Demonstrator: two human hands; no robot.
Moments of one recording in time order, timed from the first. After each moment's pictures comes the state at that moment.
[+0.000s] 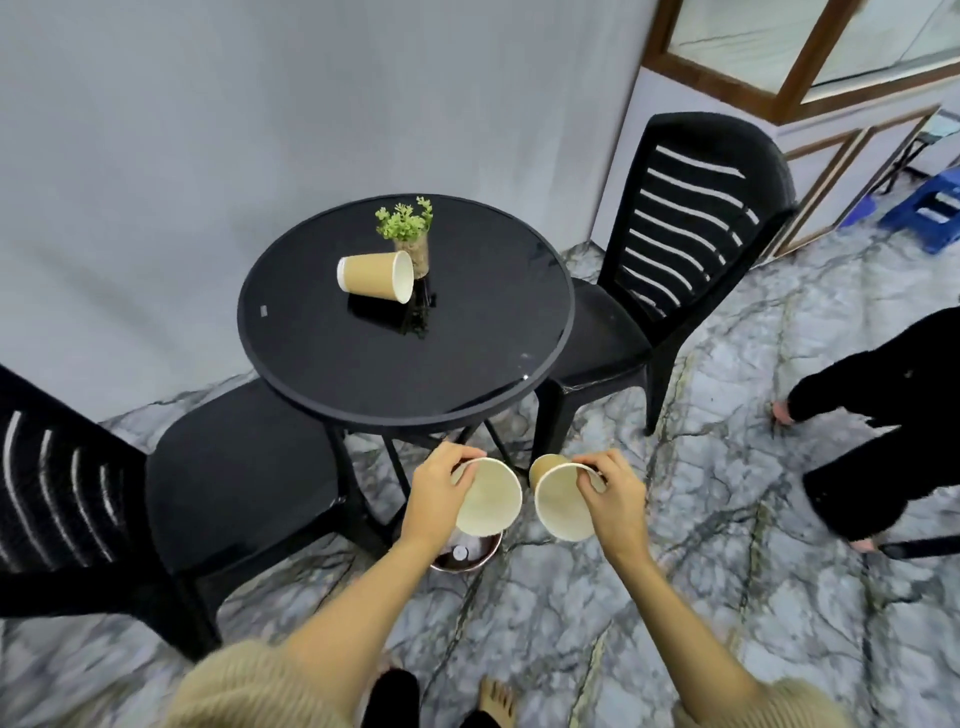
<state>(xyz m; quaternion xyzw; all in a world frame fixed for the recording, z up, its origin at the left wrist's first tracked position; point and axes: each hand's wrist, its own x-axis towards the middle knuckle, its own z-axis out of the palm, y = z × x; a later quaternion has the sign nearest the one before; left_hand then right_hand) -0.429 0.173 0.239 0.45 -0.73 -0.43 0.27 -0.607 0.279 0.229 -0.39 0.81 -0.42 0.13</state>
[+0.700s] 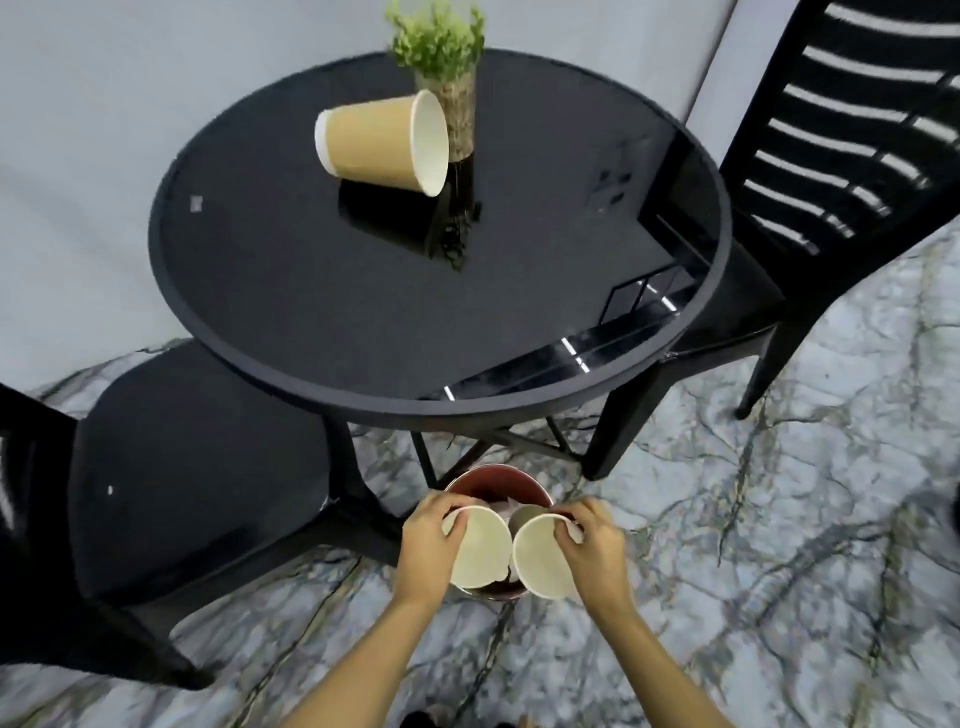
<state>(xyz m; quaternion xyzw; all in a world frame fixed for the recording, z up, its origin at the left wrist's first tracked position) -0.411 0.099 -0.009 0.55 -0.70 -0.41 0.21 -0.578 0.184 -0.026 -0.40 0.82 -0.33 0.23</state>
